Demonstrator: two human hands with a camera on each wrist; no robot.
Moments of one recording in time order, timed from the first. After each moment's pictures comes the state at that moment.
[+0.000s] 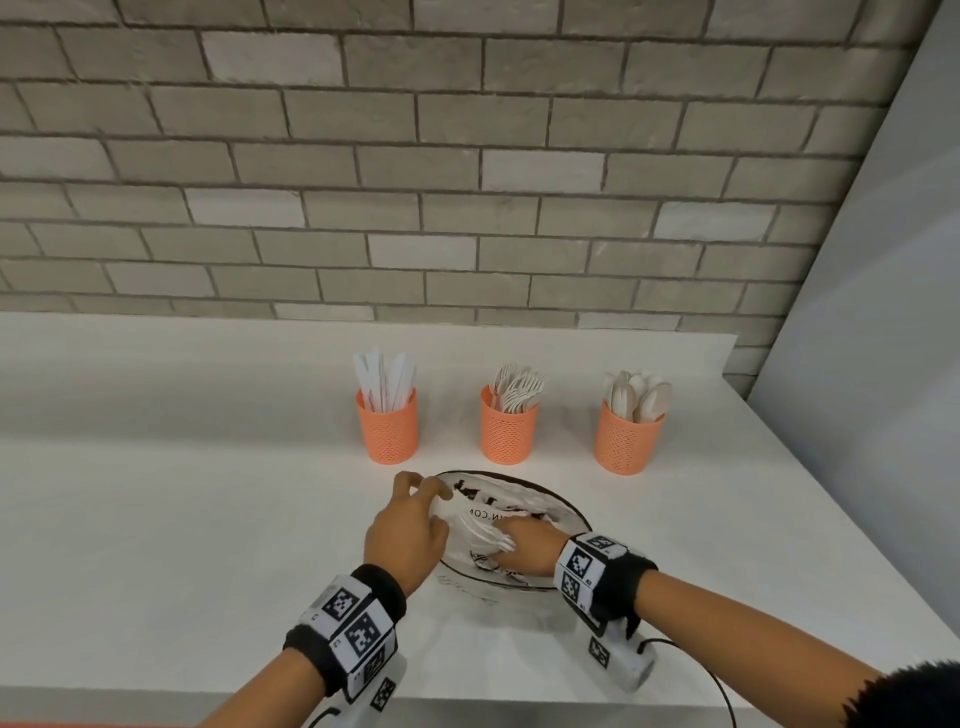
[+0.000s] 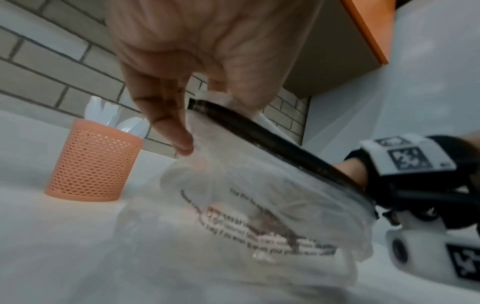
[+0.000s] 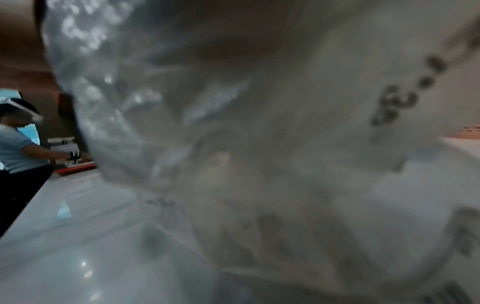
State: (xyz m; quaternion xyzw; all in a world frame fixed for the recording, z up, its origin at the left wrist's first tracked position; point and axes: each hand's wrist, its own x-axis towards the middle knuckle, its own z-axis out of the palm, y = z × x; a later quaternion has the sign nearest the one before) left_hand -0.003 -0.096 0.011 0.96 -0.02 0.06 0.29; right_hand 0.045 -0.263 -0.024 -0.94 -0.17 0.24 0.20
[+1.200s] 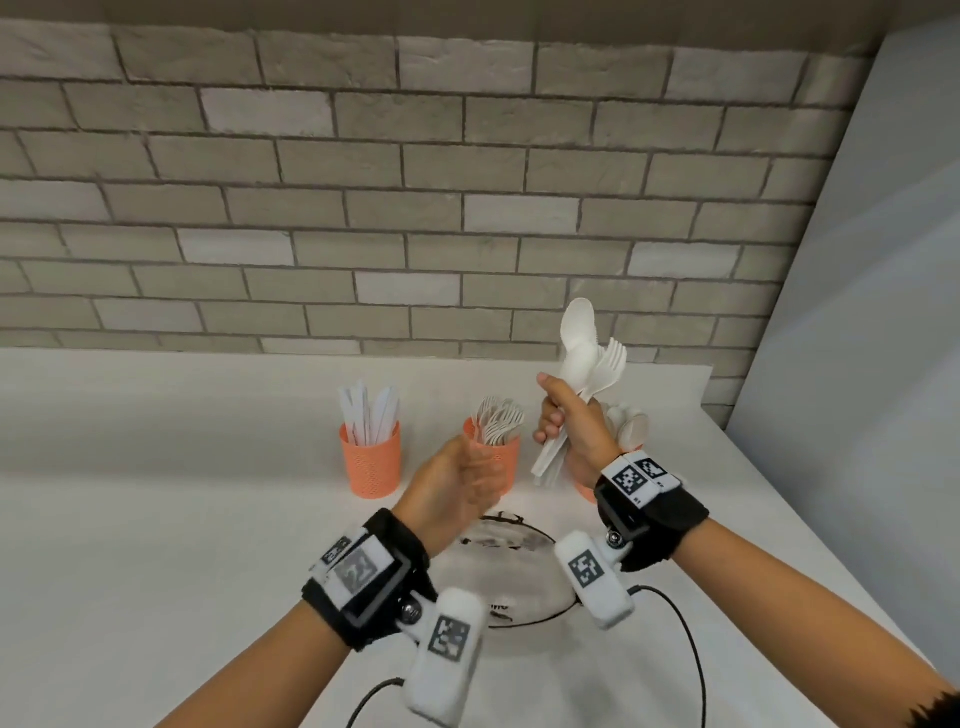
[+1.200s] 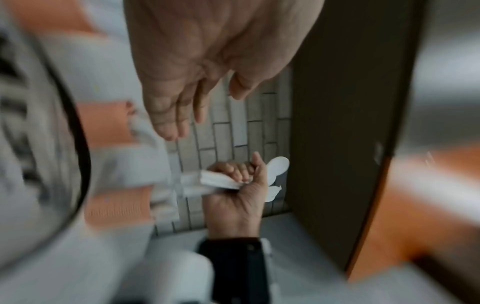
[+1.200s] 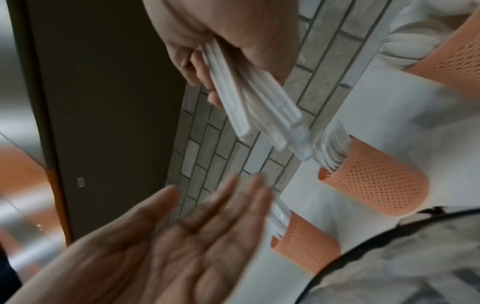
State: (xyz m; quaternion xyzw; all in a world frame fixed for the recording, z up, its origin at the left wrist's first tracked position) left_hand 0.020 -0.151 0.102 0.53 0.06 -0.17 0.83; right_hand 0.075 -0.300 0.118 -0.53 0.01 -0.03 0.85
